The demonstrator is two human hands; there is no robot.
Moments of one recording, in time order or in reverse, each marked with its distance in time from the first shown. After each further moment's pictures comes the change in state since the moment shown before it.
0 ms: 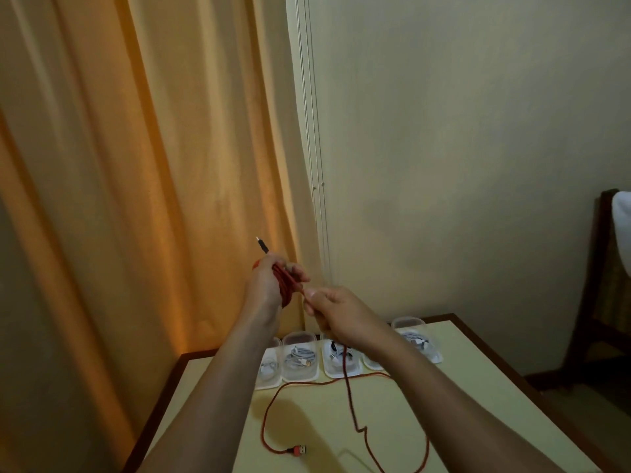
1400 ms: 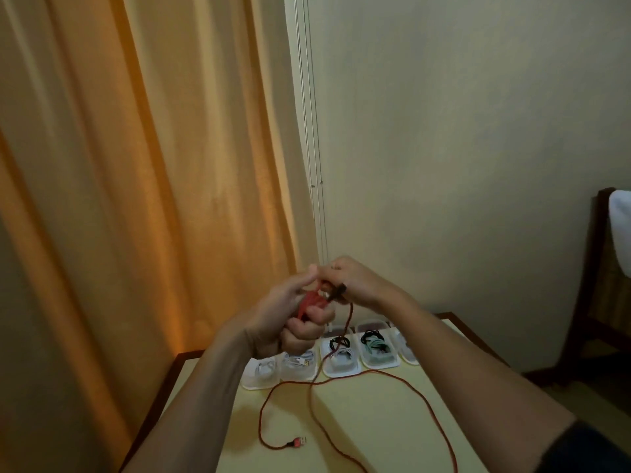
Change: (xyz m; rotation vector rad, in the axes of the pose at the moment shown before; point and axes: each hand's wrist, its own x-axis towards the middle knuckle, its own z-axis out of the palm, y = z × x) left_hand -0.022 0.008 -0.014 0.237 -0.908 -0.599; right_hand 0.038 -0.014 -0.039 -0.083 -0.051 -0.018
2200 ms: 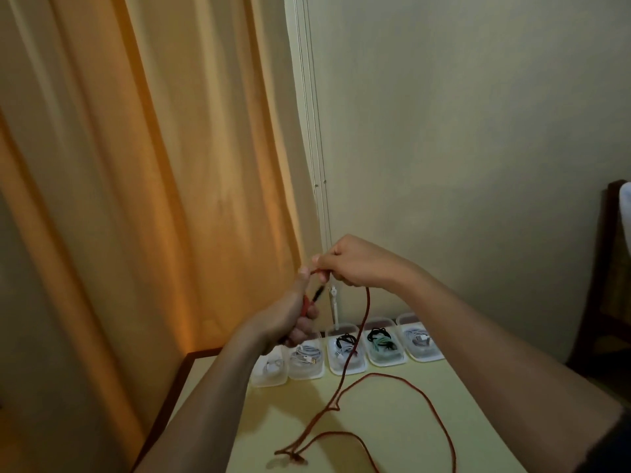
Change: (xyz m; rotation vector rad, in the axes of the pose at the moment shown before) left_hand 0.004 -0.007 -0.002 0.278 0.558 -0.038; right_hand -0.011 -0.042 -0.017 -0.274 -0.001 0.032
